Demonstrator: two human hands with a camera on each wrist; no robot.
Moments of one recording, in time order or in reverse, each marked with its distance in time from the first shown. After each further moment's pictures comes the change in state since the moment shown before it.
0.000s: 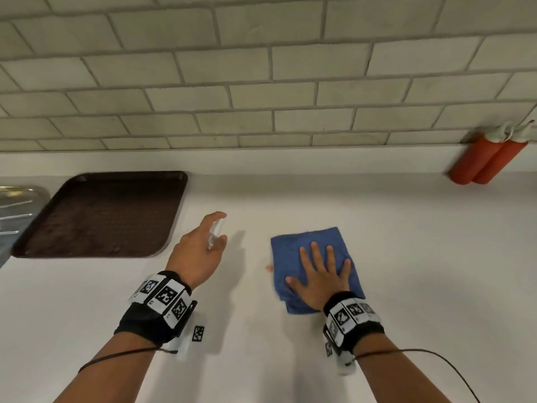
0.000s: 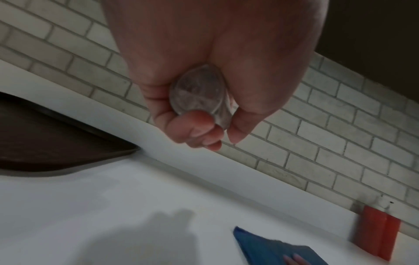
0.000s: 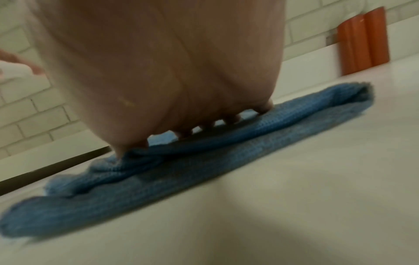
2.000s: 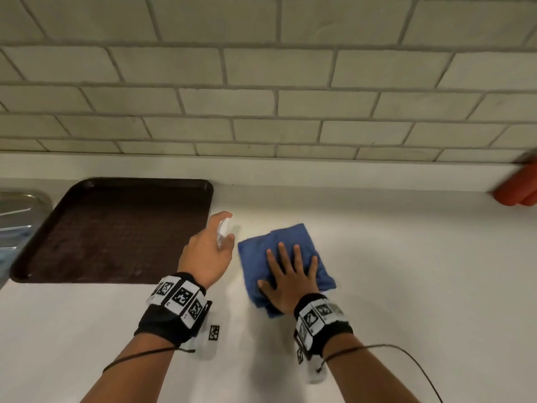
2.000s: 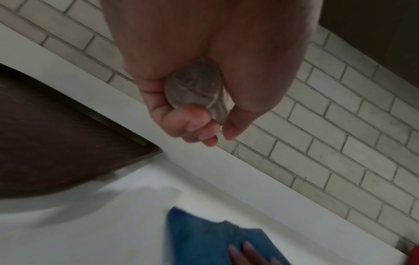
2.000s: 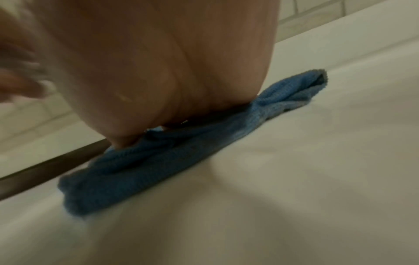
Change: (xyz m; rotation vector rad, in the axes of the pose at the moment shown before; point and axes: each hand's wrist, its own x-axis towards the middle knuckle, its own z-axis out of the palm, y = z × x) left_hand 0.082 -0.082 -0.041 -0.052 0.024 -0.042; right_hand 0.079 -0.162 -0.002 -0.073 -0.028 -0.130
